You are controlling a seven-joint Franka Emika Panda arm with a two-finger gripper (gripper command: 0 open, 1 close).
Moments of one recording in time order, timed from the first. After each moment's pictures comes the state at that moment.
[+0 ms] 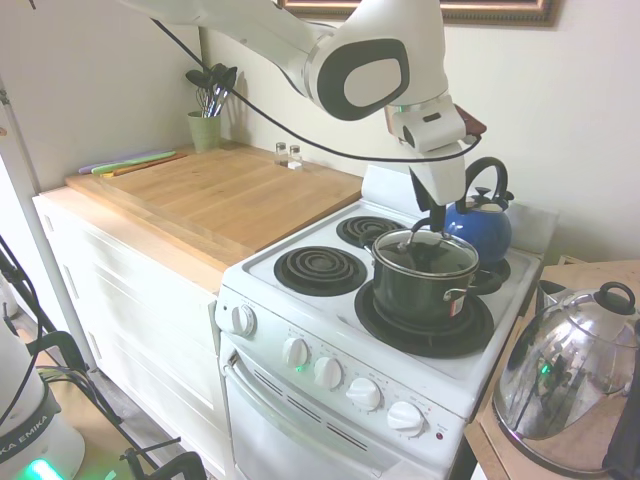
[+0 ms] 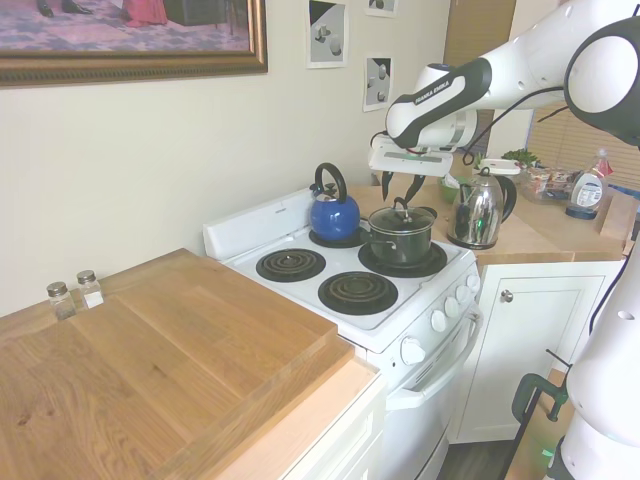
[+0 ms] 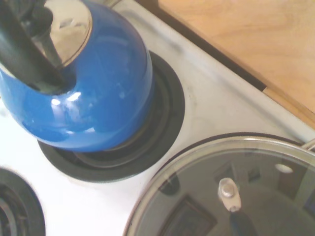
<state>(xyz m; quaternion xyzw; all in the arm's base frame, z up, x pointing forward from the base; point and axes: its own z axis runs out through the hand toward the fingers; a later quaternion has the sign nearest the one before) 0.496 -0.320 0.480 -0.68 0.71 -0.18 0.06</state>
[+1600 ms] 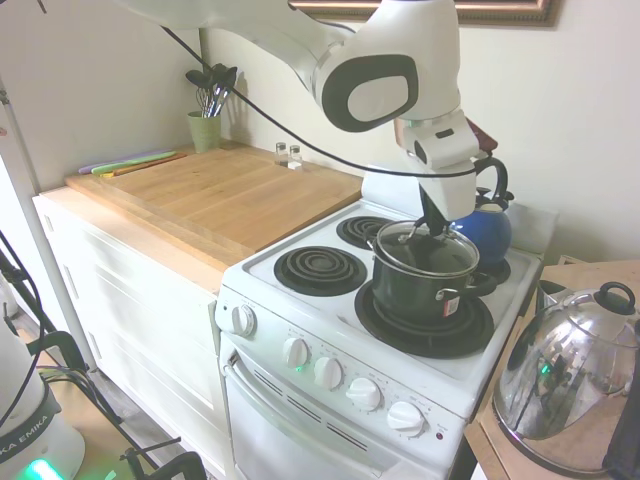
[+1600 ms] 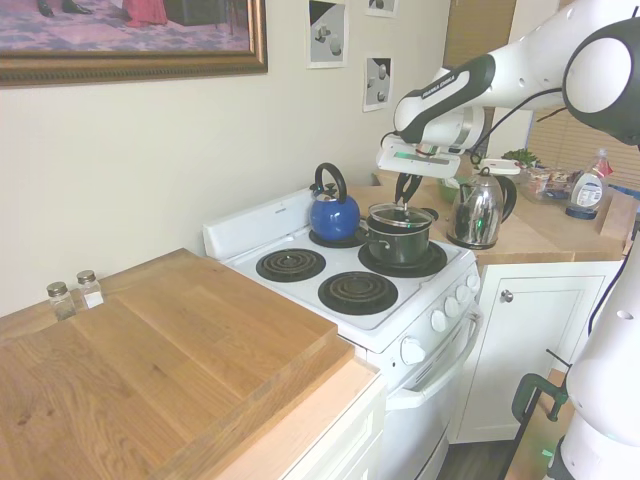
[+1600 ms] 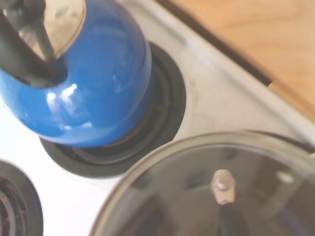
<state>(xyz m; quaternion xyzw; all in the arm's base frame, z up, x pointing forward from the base) 0.479 -0.343 0.482 -0.69 0.70 -0.18 0.09</state>
